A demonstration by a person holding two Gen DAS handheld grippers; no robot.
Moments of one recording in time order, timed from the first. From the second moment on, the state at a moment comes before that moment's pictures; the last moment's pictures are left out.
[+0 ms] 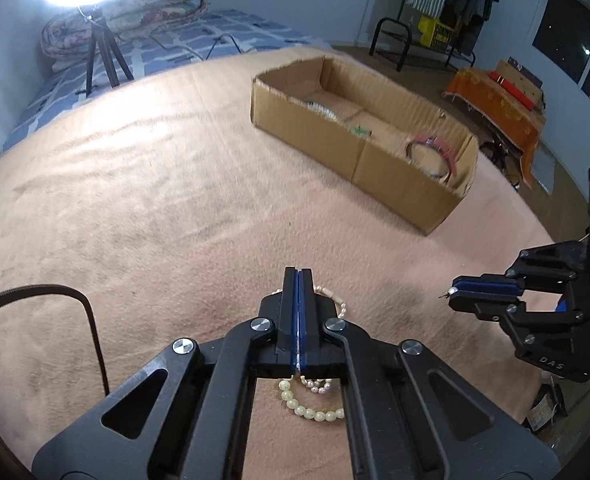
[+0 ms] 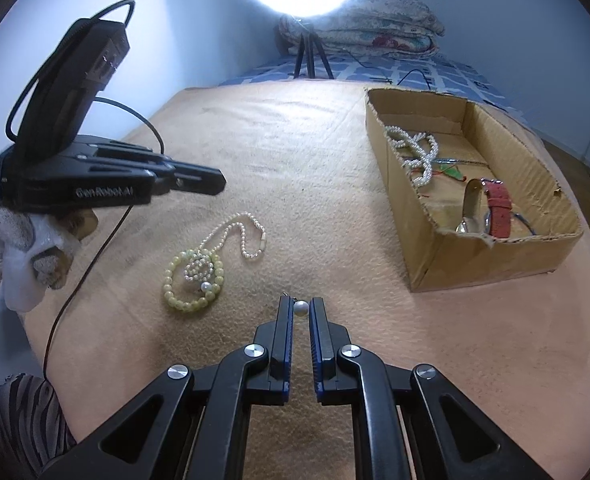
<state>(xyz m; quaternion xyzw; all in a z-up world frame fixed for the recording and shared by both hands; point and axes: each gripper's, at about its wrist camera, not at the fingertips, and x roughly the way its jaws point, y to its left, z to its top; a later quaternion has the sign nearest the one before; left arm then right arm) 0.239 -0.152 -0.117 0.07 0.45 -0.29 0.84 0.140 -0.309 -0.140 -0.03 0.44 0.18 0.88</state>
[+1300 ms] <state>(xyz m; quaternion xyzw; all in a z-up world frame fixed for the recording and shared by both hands) 0.256 -0.141 -0.136 0.04 0.49 -0.26 0.83 0.140 -0.329 -0.128 -0.02 0.42 0.16 0.89</state>
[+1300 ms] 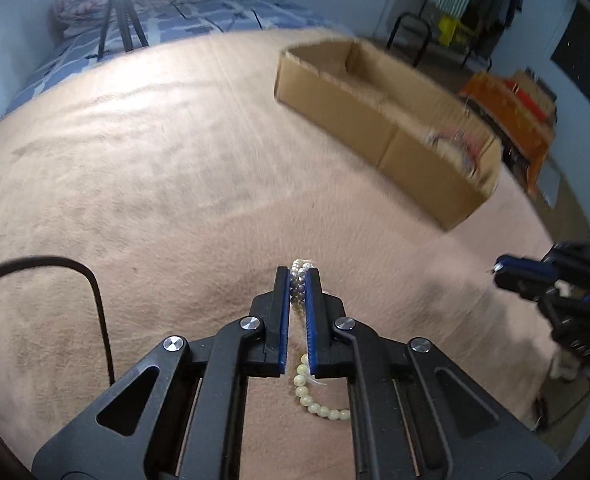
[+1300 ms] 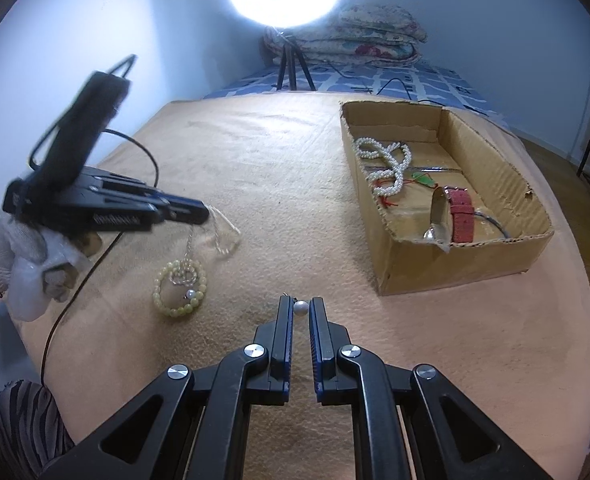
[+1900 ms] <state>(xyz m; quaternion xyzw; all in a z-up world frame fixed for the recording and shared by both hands) 0.266 -0.145 -0.040 -0.01 0.41 -0.30 0.86 0.129 -0.346 -0.096 -0.02 0.39 0.15 0.91</state>
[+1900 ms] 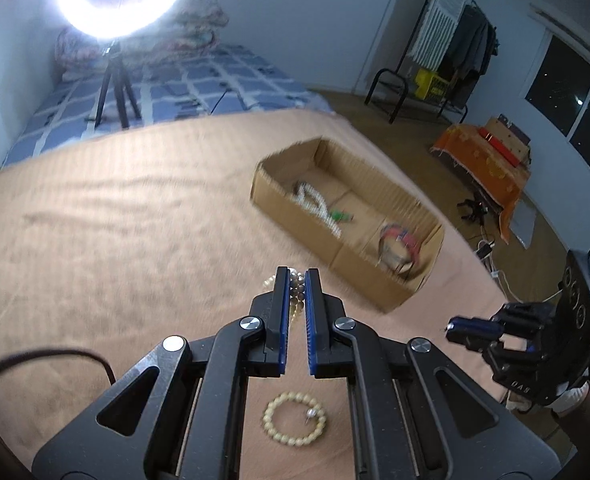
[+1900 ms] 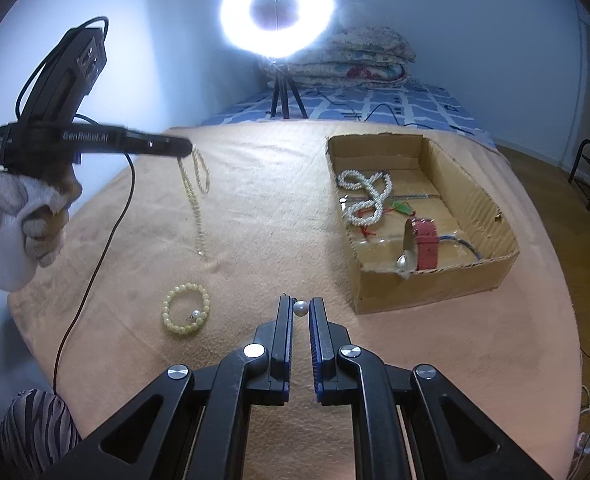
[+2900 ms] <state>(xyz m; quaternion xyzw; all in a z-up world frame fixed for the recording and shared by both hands) 0.327 -0.273 -0.014 -0.01 0.38 -0.36 0.85 0.185 -0.414 -0.050 0.00 0.34 0.11 0.94</state>
